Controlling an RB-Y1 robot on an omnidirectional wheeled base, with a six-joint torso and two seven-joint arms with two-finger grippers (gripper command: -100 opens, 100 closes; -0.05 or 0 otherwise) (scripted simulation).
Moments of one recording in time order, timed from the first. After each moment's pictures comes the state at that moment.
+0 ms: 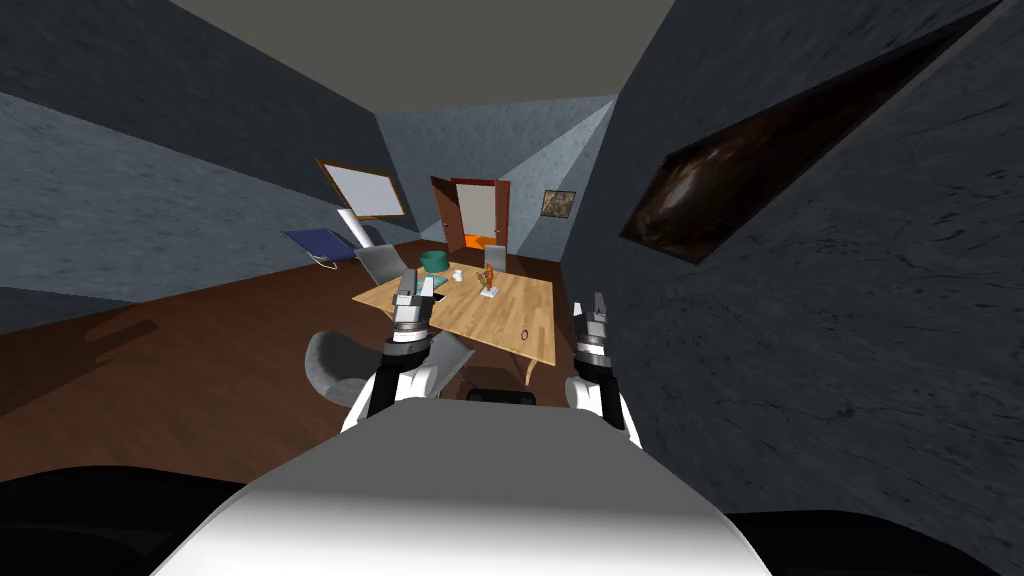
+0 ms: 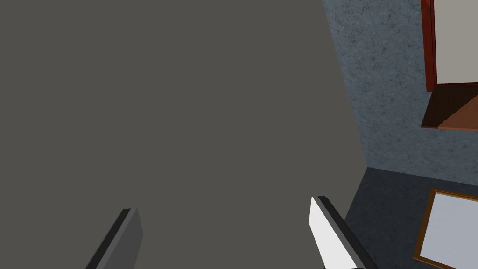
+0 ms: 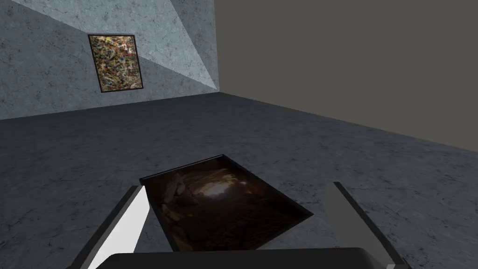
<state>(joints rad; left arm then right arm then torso) 0.47 0.00 -0.05 -2.31 -0.10 -0.52 -0.10 0.48 -0.03 0.06 -2.22 -0.07 -0.36 0.09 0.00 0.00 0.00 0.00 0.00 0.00</state>
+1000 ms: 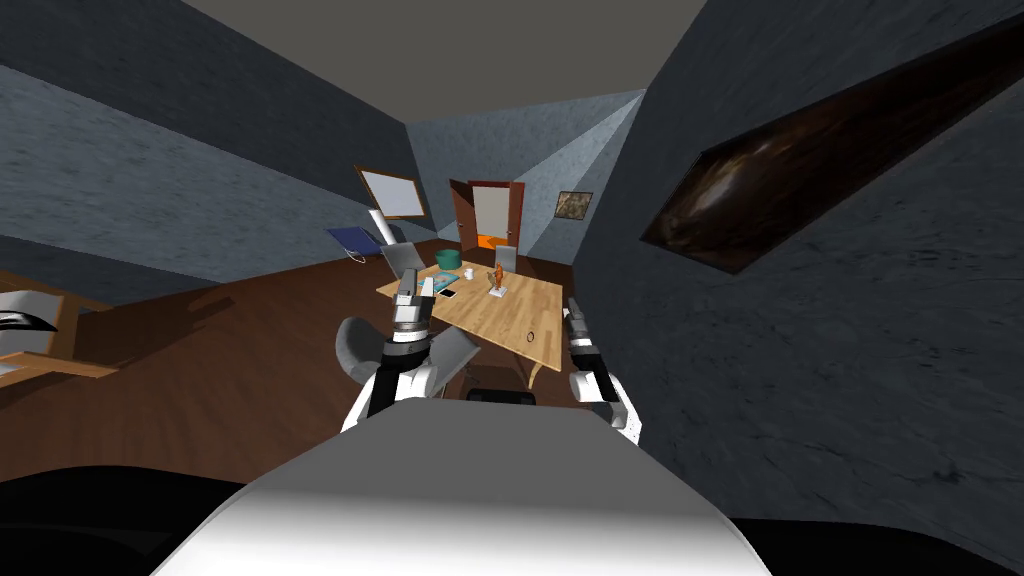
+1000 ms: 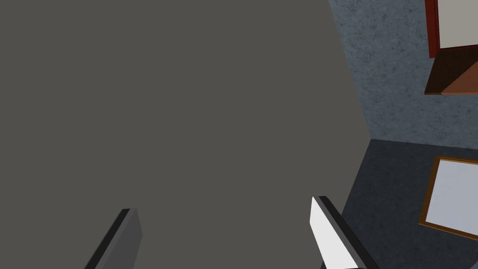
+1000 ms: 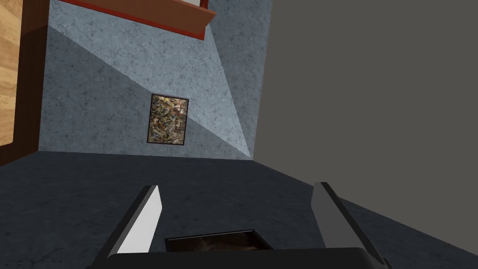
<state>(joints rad) 0.47 0.00 -0.05 -2.31 -0.10 -0.52 -0.10 0.35 -0.26 0.07 -2.02 -0.10 -0.24 0.14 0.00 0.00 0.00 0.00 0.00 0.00</state>
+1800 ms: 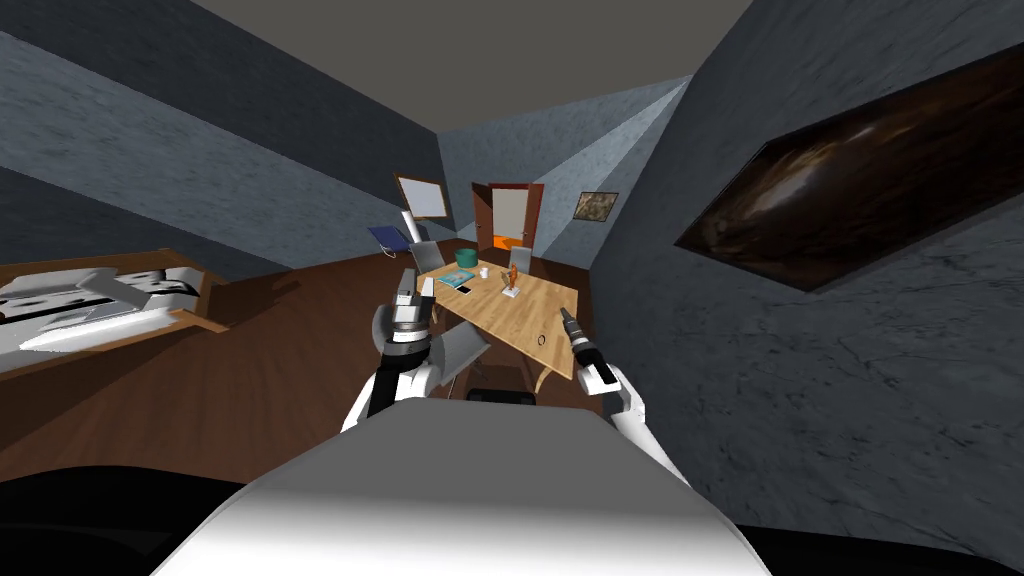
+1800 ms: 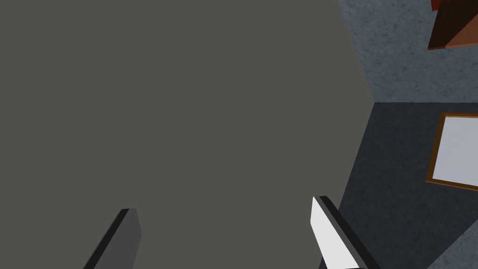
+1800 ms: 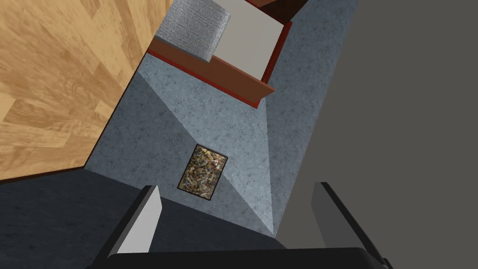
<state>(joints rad) 0.47 0.00 -0.05 -2.31 -0.10 -0.52 -0.10 0.23 -0.47 0.11 -1.79 -0.13 -0.08 0.20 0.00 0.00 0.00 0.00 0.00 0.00</state>
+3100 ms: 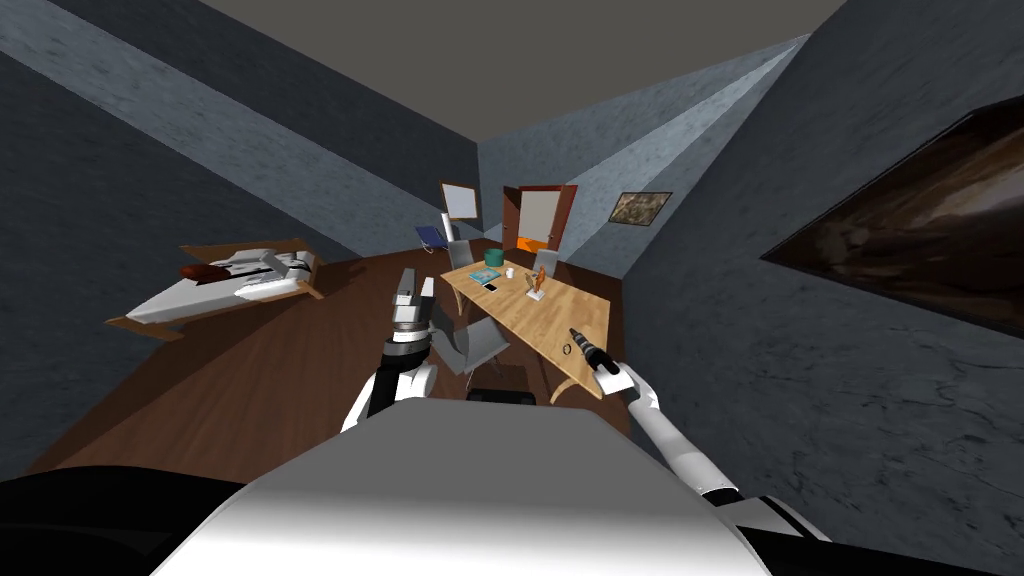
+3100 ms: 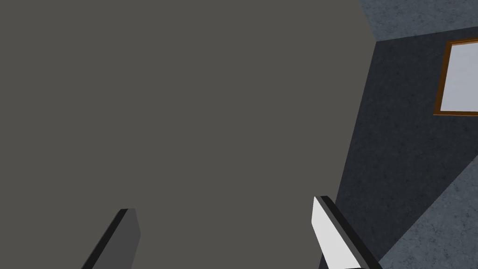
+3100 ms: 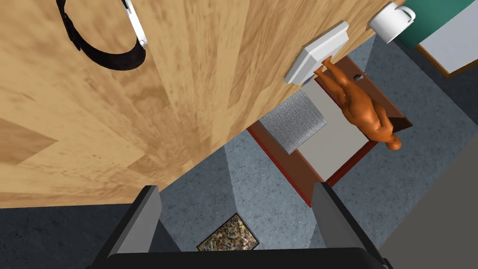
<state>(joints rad) 0.47 0.00 -0.05 -2.31 -0.10 -0.52 -0.10 0.11 -0.70 0.22 -1.43 -0.17 0.18 0.25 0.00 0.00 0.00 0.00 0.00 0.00</state>
